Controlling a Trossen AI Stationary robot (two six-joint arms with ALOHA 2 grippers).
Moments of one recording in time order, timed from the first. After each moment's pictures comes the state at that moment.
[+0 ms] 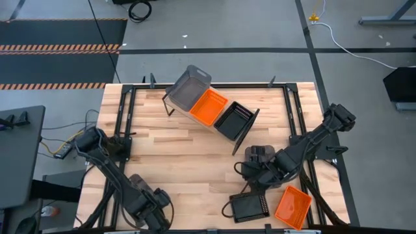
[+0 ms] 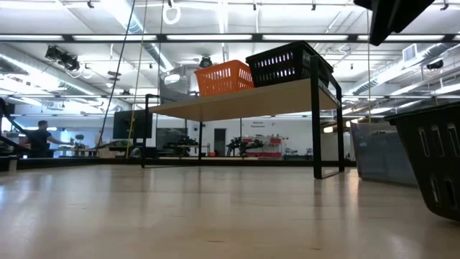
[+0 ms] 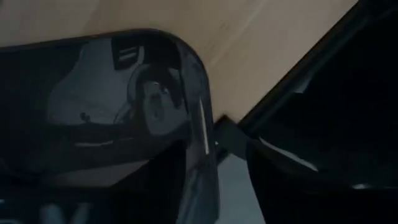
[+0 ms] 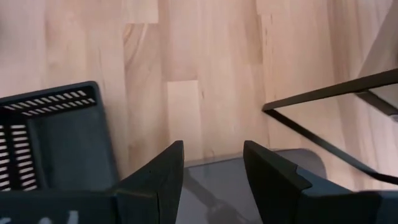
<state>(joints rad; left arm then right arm) -0.86 1.83 1.41 -0.95 0.15 -1.54 0.62 1.58 1.32 -1.04 0.37 0.63</state>
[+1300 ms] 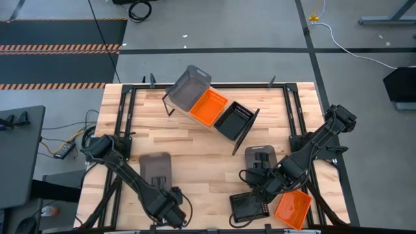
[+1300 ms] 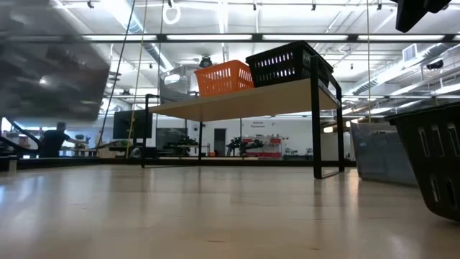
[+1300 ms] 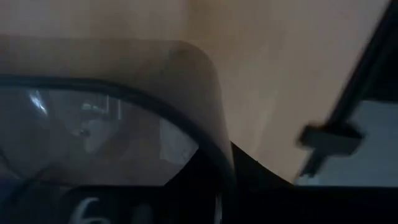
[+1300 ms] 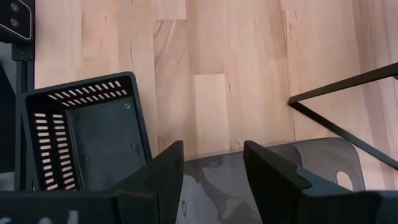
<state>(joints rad) -0.73 1.99 1.72 -1.41 0.04 -0.83 0.71 1.58 1.32 -1.02 0.37 0.72</state>
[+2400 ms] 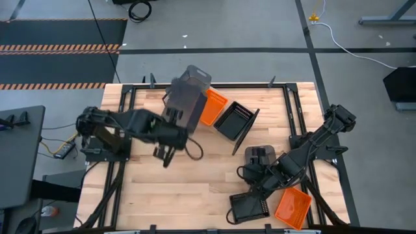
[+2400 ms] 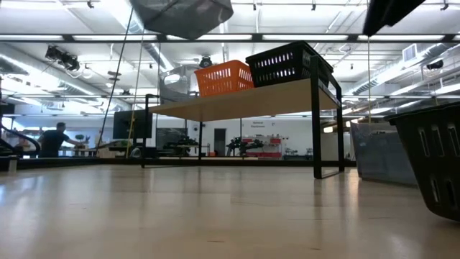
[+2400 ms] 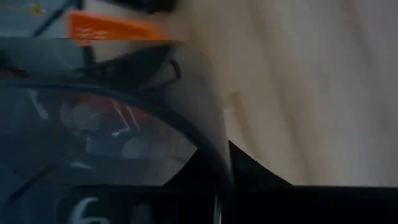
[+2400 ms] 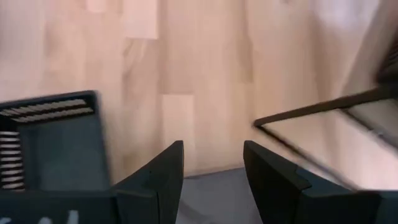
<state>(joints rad) -0.25 1.66 1.97 -1.57 -0.46 0.22 0.67 1.58 1.32 -1.02 0.48 0.59</state>
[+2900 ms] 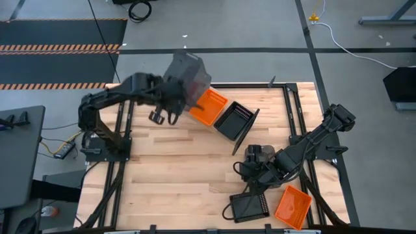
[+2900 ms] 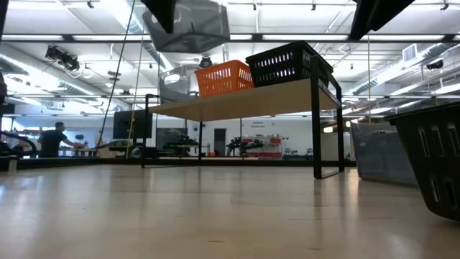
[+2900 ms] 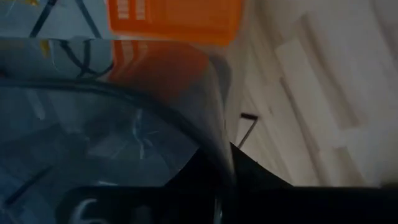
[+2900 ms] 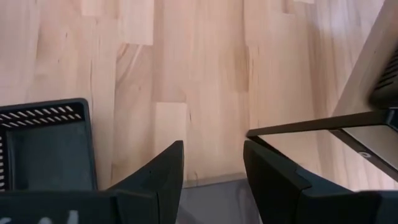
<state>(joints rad) 0.17 1.63 1.97 -1.56 -0.40 0.77 0.62 1.58 1.32 -0.99 0.45 0.52</state>
